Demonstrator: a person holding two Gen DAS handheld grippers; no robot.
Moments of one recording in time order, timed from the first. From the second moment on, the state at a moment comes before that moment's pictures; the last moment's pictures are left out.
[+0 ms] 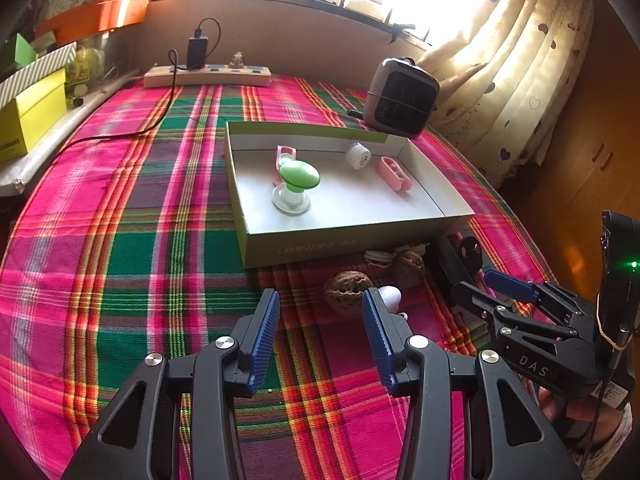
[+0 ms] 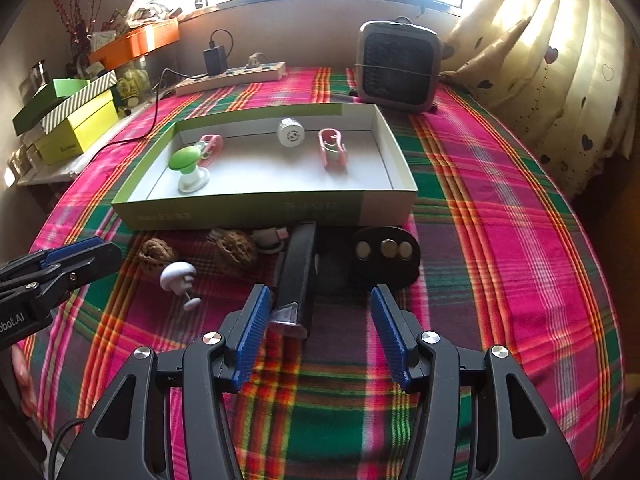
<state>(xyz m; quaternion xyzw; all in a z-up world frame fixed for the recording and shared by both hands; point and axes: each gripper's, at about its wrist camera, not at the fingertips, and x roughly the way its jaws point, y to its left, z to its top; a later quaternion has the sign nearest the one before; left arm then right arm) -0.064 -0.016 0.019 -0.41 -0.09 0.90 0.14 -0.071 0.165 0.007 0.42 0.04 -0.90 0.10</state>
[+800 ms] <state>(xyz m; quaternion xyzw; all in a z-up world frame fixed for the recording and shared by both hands) -0.083 0.003 0.008 -0.45 -0.08 0.88 0.13 -0.090 0.167 -0.007 0.43 0.06 -0.89 0.16</state>
